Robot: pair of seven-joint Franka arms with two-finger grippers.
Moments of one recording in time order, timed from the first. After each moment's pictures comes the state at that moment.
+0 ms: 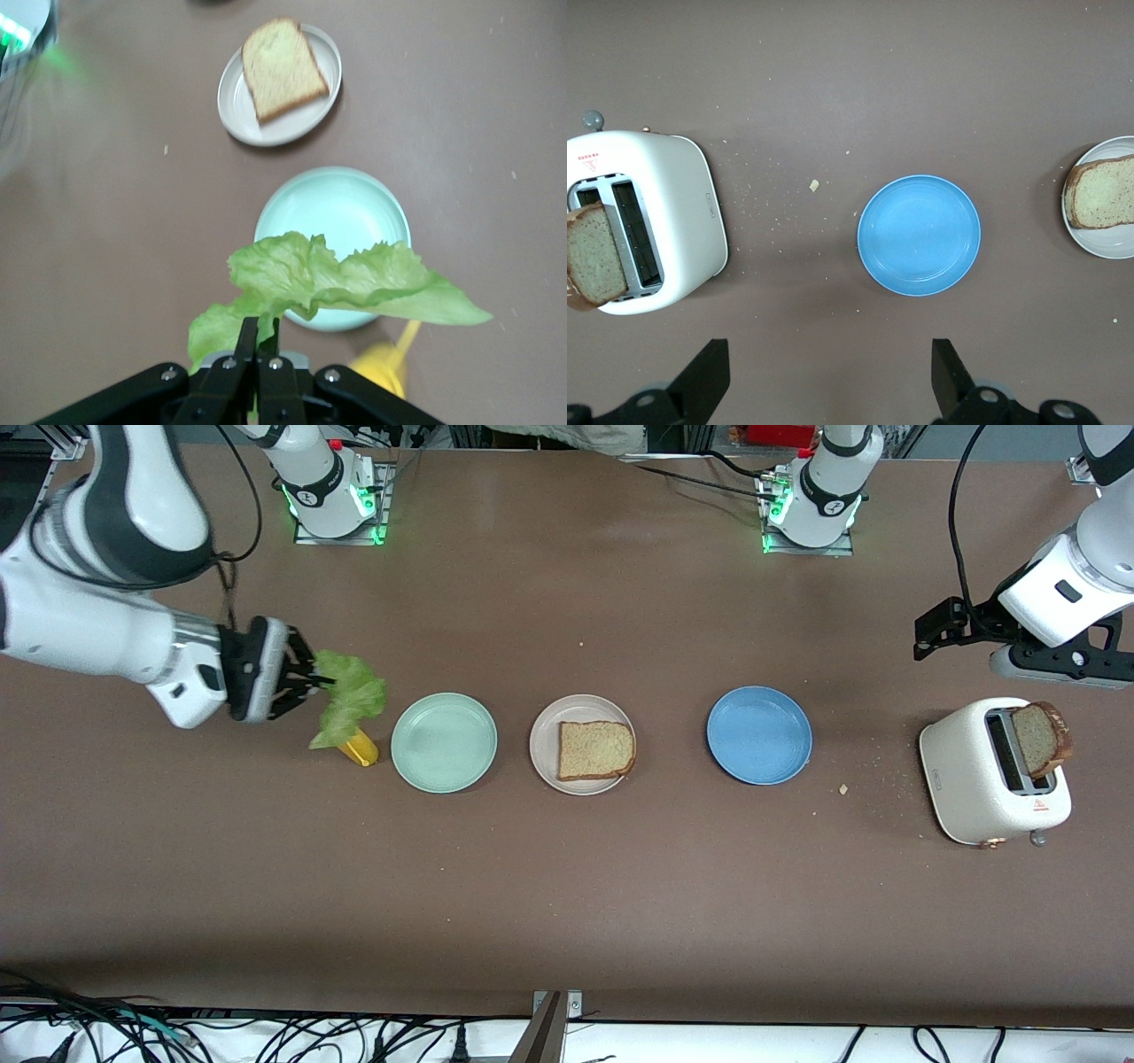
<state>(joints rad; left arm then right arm) -0.02 0.01 -0.06 -1.64 -0.01 1.61 0.03 0.24 0.15 -0.04 -1.84 0.50 1.85 -1.18</state>
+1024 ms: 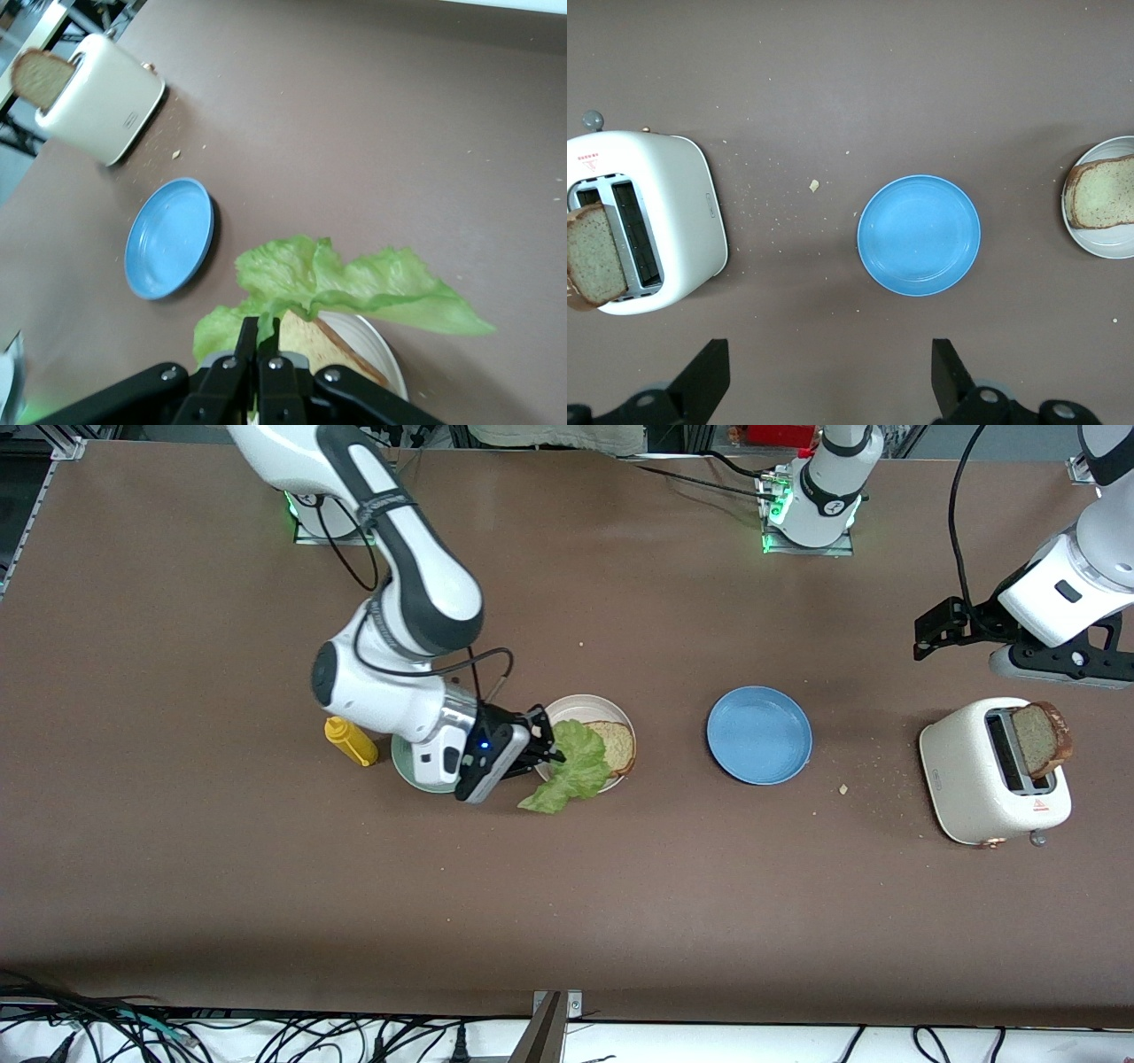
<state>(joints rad) -0.02 0.01 -0.06 -1.64 -0.01 1.61 0.03 0.63 0.61 -0.04 -1.51 0.97 2.43 -0.67</state>
